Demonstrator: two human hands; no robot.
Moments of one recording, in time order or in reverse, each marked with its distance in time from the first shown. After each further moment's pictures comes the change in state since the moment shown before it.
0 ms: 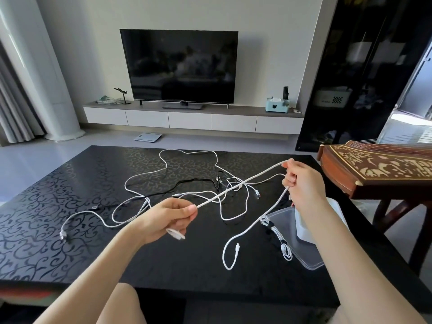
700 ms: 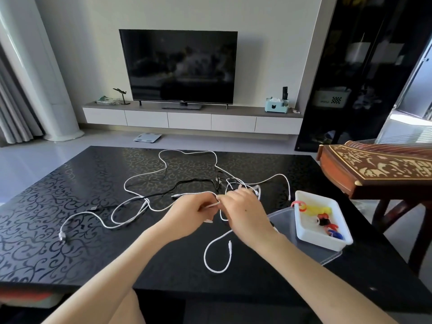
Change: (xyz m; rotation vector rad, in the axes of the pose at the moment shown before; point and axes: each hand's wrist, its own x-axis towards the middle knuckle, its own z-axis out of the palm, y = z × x) left_hand 0.026 0.014 0.041 0.885 0.355 0.187; right_hand -0.073 0.053 0.051 -1.440 -0.514 -1.023
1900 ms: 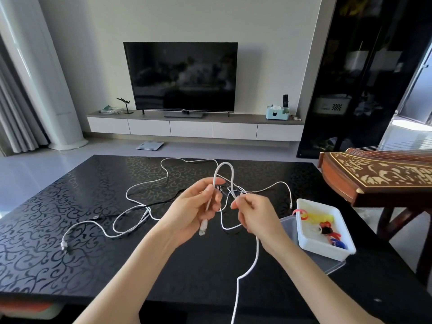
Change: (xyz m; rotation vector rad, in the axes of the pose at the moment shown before) left_hand 0.010 0.023 -0.007 -1.280 0.002 -0.099; right_hand 0.001 0.012 -0.013 0.948 0.033 0.662
